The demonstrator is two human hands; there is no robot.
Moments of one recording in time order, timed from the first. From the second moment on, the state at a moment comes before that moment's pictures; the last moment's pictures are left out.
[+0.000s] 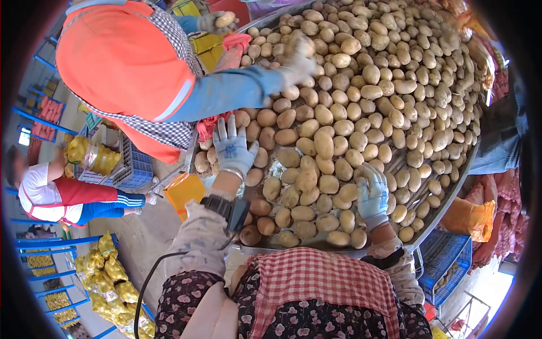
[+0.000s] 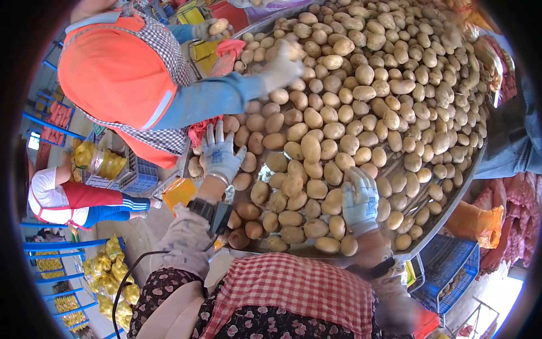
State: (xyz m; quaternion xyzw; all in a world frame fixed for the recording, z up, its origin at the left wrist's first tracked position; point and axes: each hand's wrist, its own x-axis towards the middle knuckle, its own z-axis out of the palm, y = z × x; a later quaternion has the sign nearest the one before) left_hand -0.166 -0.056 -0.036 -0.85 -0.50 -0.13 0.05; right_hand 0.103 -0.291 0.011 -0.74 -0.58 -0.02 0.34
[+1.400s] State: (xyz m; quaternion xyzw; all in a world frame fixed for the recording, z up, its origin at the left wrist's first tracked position) left_hand -0.025 -0.092 -0.035 -0.95 -0.25 -0.15 -0.11; right_hand 0.125 -0.310 0.011 -0.23 0.14 0.62 0.74
